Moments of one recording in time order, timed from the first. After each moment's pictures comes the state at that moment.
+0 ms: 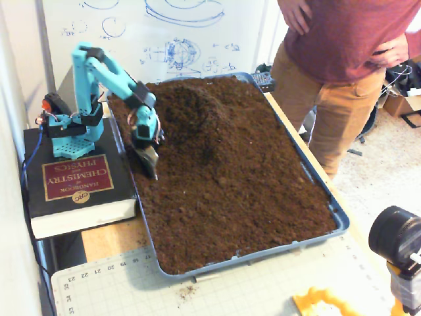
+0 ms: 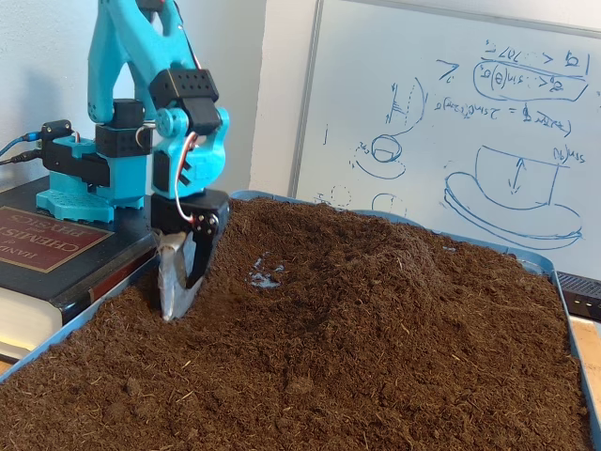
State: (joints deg) arm 28.1 85.1 136.1 33.9 -41.5
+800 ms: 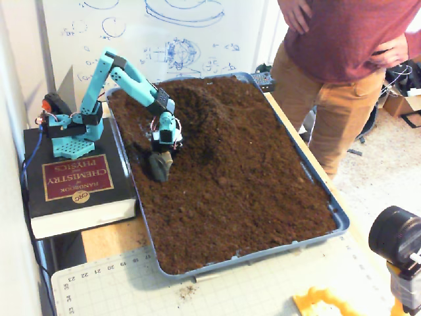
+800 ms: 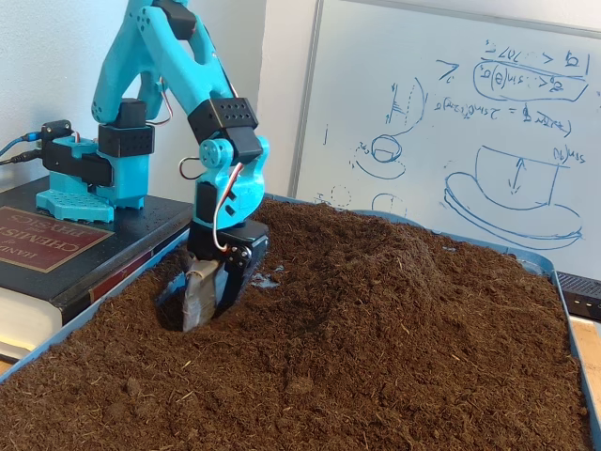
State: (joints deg) arm 21.1 67.6 114.5 33.8 -21.8
